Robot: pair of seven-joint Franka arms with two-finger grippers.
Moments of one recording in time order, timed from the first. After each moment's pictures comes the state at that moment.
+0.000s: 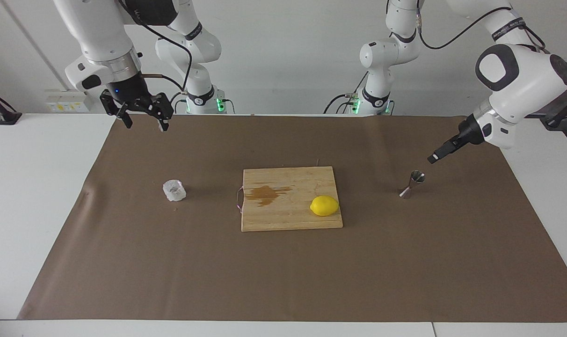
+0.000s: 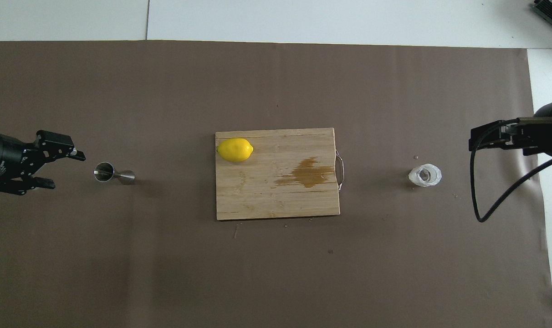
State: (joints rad) left arm 0.24 -0.03 -0.11 -1.94 -0.38 1.78 -0.43; right arm 0.06 -0.01 -0.01 -1.57 -0.01 1.57 0.15
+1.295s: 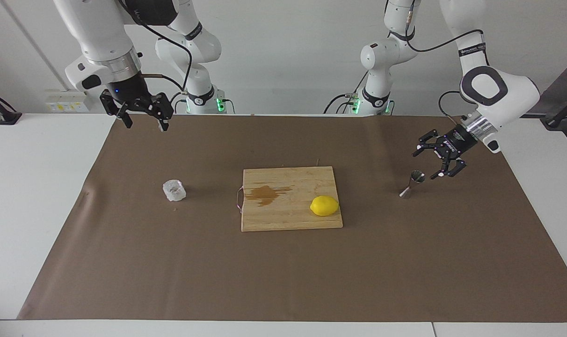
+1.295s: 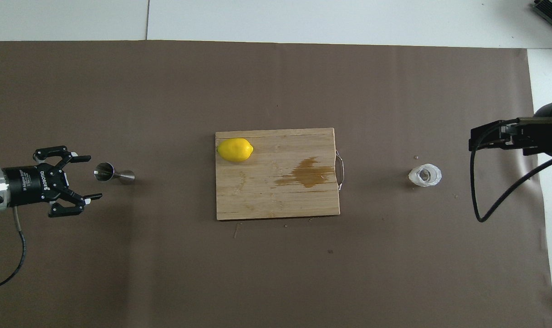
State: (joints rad) left arm 0.32 -0.09 -0.12 -2.30 -0.85 2.09 -1.23; right arm 0.06 -0.01 -0.01 -1.57 -0.01 1.57 0.15
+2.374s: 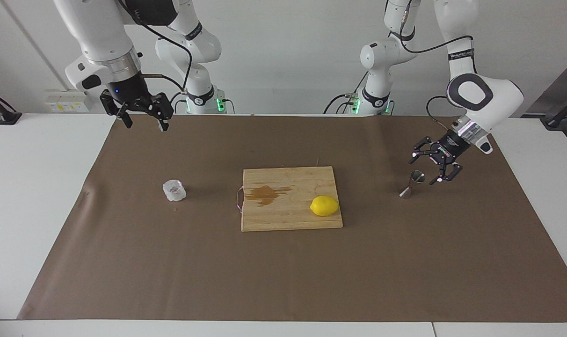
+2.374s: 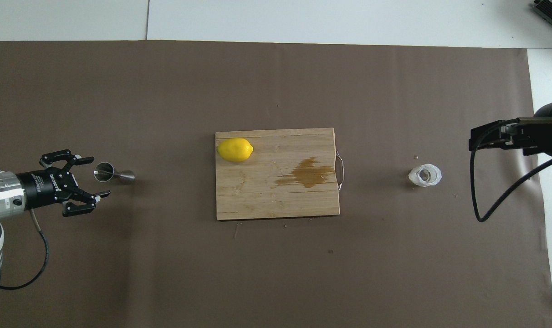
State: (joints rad) left arm 0.29 -0.07 -0.13 -2.36 -0.91 2.26 -1.25; right arm 0.06 -0.01 -0.01 -1.57 -0.01 1.57 0.15
